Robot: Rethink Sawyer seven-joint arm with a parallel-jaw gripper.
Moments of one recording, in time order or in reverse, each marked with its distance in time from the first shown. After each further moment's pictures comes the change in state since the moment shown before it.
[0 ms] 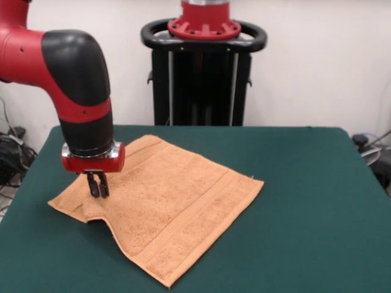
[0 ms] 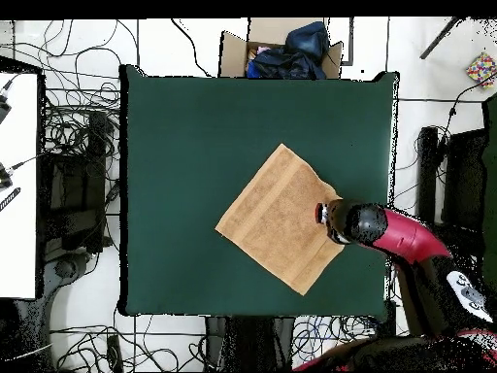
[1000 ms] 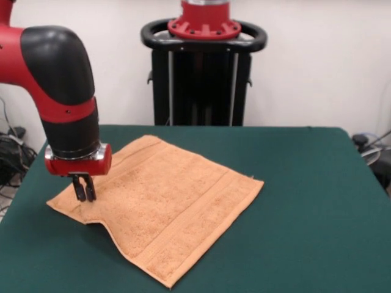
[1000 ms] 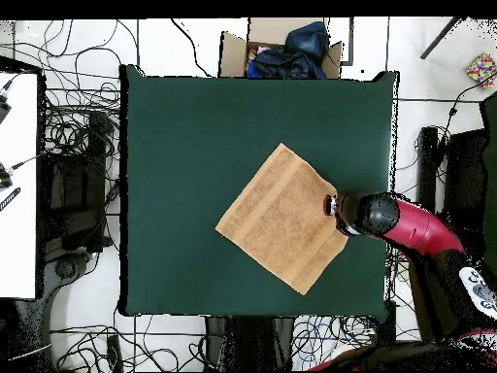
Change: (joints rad) arm -0.028 -0.008 0.044 -0.054 -0.027 0.056 0.000
